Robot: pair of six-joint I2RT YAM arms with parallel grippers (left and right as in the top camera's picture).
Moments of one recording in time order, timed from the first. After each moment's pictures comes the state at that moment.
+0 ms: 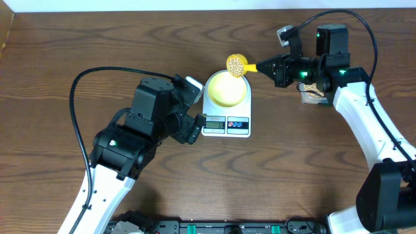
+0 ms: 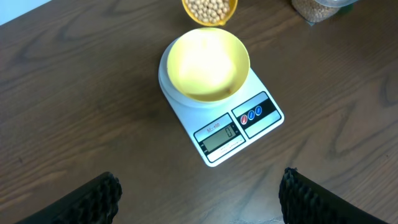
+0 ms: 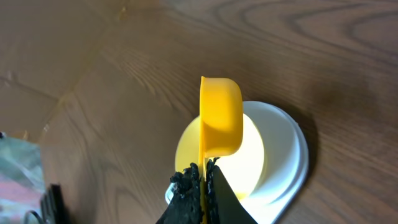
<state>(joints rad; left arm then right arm) -0.43 1.13 1.15 -0.85 0.13 0.14 0.13 1.68 1.28 -0.39 -0.84 0.00</state>
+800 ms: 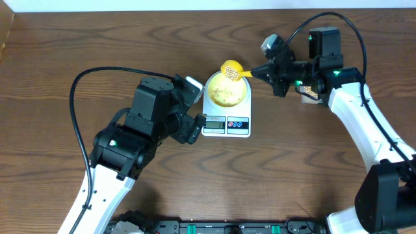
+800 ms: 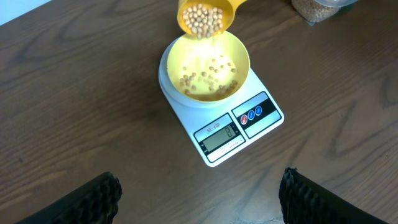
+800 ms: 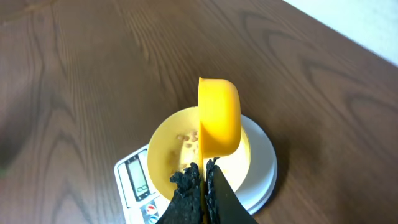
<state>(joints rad) -0.43 1.13 1.15 -0.85 0.13 0.14 0.17 1.68 1.28 -0.43 -0.83 -0.54</state>
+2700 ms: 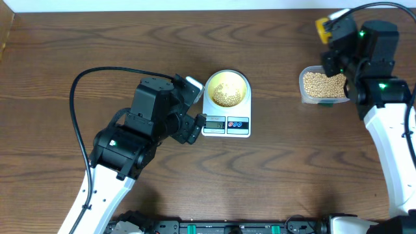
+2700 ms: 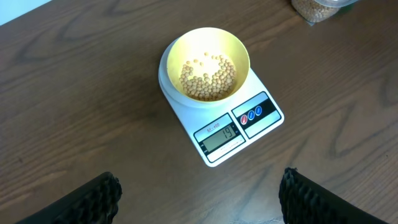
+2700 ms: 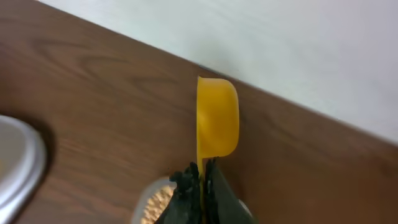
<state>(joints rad) -0.43 1.13 1.15 -0.85 0.13 0.14 0.01 1.45 1.28 -0.42 -0.03 -0.35</state>
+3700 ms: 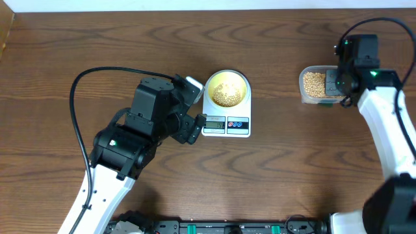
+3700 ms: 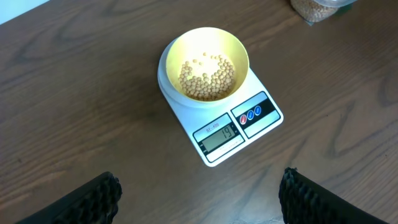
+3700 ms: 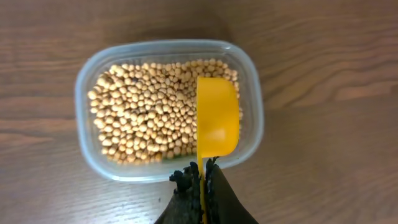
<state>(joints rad) -0.43 1.13 1.15 -0.85 0.13 0.14 -0.02 1.61 1.29 -0.75 0.20 -0.01</state>
